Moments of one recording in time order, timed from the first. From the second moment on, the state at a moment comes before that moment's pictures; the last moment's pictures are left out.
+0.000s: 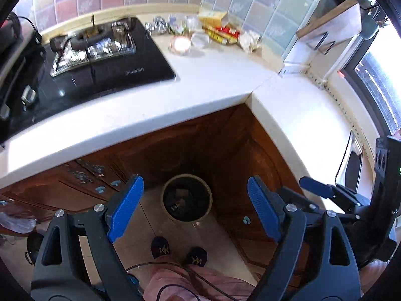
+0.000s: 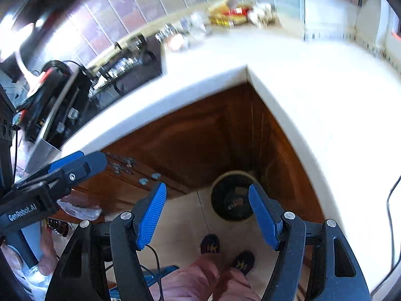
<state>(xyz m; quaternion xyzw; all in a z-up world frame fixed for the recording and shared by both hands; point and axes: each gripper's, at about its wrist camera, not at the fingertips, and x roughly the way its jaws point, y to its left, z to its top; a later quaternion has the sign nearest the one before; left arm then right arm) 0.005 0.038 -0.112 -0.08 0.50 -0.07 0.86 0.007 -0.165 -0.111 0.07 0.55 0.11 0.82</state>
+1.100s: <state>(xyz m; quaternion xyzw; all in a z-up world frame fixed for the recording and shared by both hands) 0.183 0.053 -0.030 -0.07 0.46 -0.10 0.88 0.182 -0.147 0.019 0.08 0.43 0.12 0.89</state>
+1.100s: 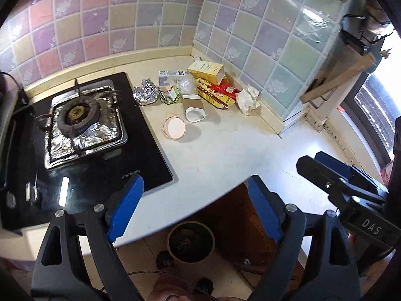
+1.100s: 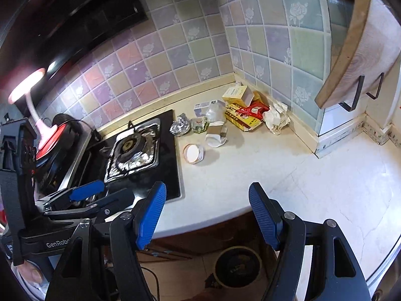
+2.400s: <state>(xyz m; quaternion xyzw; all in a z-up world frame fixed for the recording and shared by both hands) 0.402 0.067 -0.190 -0.02 0.54 -0.12 0.83 0.474 -0.097 -0.167 0.14 0.54 0.04 0.83</state>
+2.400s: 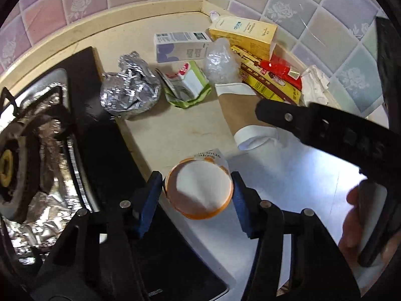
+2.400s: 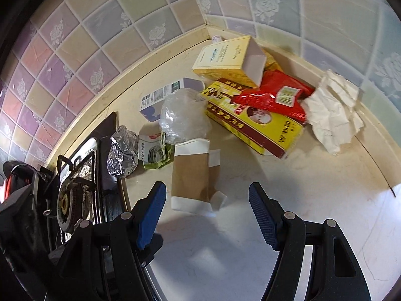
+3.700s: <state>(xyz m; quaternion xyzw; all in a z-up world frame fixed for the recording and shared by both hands) 0.267 0.091 -0.065 -0.07 0.46 -0.07 0.88 0.339 -0.091 -0.078 0.08 0.48 0.09 0.87</state>
